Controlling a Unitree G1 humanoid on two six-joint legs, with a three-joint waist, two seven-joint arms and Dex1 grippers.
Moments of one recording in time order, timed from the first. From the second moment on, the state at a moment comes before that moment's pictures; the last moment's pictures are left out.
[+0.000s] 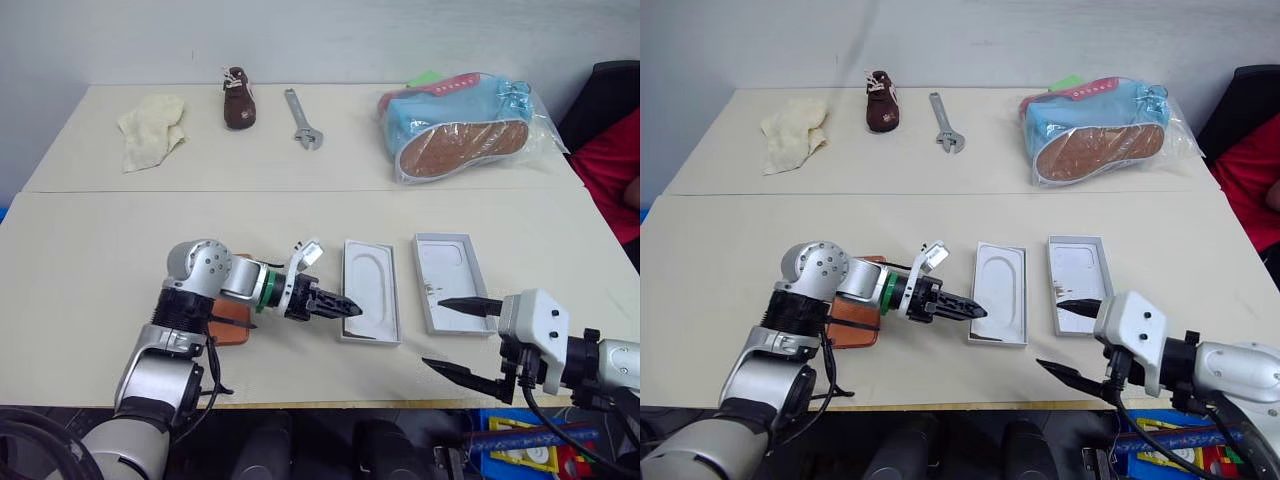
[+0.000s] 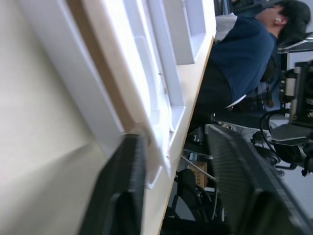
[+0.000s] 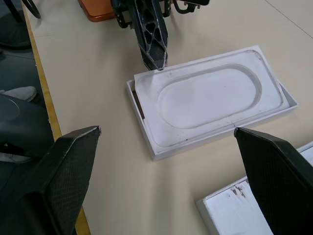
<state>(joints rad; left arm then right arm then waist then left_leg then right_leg) -0.81 0.36 -0.10 0.27 -0.95 1.61 -0.52 0.26 -0.89 -0.39 -0.79 0.58 0.57 0.94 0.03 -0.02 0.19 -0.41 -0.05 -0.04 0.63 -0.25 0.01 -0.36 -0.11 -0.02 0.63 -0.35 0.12</state>
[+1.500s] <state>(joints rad) -0.44 0.79 -0.12 -0.19 -0.51 0.57 -1.11 -0.57 -0.68 0.47 -0.16 0.06 0.41 0.99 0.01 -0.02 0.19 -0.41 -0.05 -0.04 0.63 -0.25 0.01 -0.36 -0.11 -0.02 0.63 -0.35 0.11</state>
